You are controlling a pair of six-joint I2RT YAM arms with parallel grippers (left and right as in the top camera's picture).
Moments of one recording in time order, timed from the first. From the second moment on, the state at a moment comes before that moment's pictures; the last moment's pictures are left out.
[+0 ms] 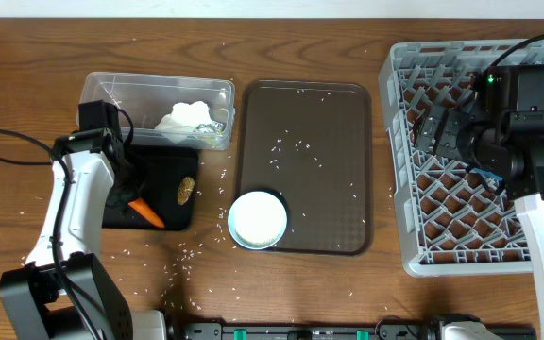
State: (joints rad) left arm 0.21 1.56 1.09 -1.00 -0.02 -0.80; right arm 0.07 1.32 1.46 -1.14 -0.01 0.35
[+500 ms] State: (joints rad) left arm -0.21 1.36 1.12 -1.05 0.18 -0.26; right arm 0.07 1.32 1.47 -1.09 -0.01 0.39
